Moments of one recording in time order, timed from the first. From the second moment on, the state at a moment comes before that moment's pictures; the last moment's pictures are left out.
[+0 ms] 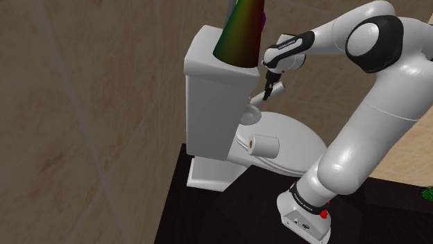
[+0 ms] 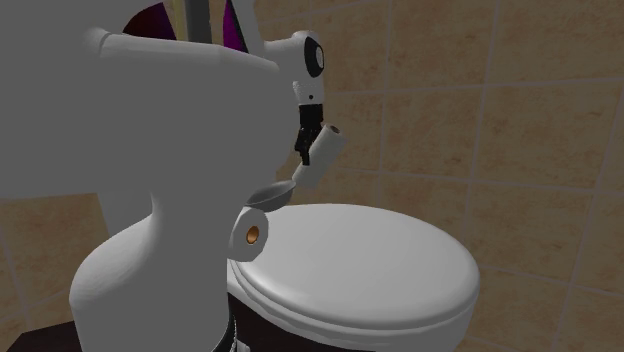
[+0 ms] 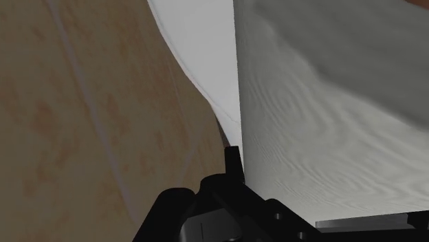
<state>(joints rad) -0.03 0.10 -0.61 -2.14 -0.01 2.25 -1.14</state>
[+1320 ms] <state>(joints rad) 0.09 -0.11 -0.47 -2.29 -0.14 2.22 -0.80</state>
